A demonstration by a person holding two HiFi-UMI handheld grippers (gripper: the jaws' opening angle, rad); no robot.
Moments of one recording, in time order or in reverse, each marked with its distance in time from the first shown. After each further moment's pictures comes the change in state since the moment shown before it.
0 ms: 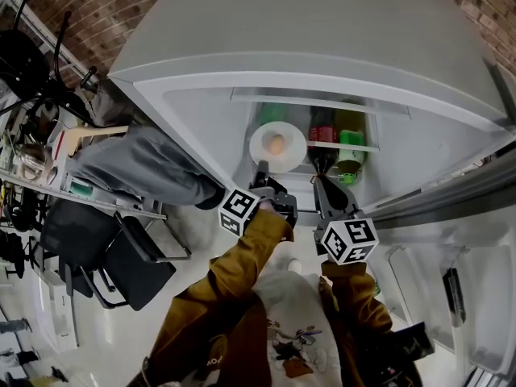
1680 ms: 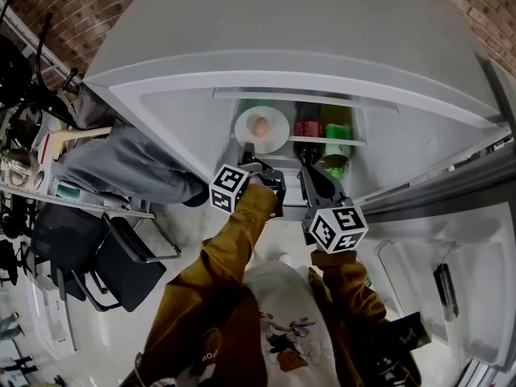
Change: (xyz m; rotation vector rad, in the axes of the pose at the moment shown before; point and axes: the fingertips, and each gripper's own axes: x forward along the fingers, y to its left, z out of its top) left arm 0.051 0.012 0.009 0.003 -0.036 0.052; right arm 0.014 -0.007 0.007 0.009 0.002 -0.003
